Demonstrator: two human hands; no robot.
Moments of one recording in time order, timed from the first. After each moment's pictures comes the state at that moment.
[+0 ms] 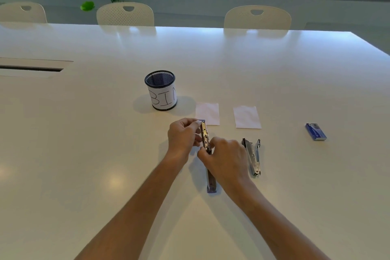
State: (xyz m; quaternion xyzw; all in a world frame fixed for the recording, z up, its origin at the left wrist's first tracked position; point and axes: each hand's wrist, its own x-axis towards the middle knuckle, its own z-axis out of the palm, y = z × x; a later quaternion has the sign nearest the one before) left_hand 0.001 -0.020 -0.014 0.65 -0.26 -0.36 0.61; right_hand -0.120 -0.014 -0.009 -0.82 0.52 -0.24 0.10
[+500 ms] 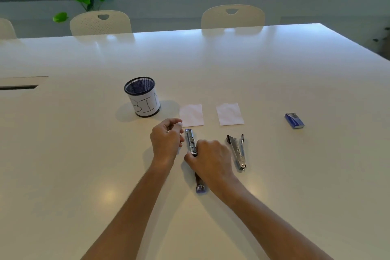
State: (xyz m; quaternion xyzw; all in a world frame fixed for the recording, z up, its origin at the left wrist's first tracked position) left_hand -0.001 -0.020 -0.014 0.68 -0.31 -0.26 0.61; right_hand -0.118 -0.017 -0.022 -0.82 0.53 -0.21 0.09
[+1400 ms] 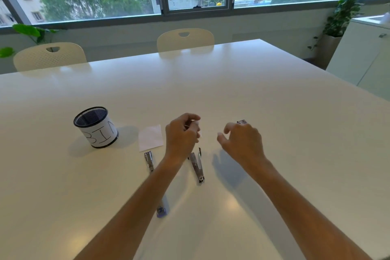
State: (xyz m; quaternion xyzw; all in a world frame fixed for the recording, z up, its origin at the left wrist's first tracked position) left_hand -0.117 -0.073 0.031 0.56 -0.54 -0.28 0.56; right_hand -0.276 -0.087 0.015 -0.72 0.64 -0.27 -0.01
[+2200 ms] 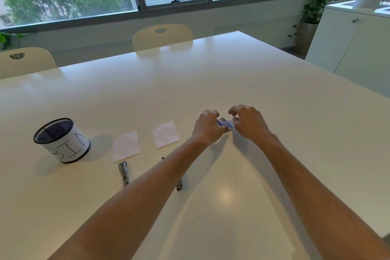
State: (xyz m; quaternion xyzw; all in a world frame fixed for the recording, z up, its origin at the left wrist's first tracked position) left_hand -0.223 -0.156 0.008 0.62 -0.72 -0.20 0.23; right_hand -0.368 -0.166 -0.001 -0.73 0.64 -0.23 0.06
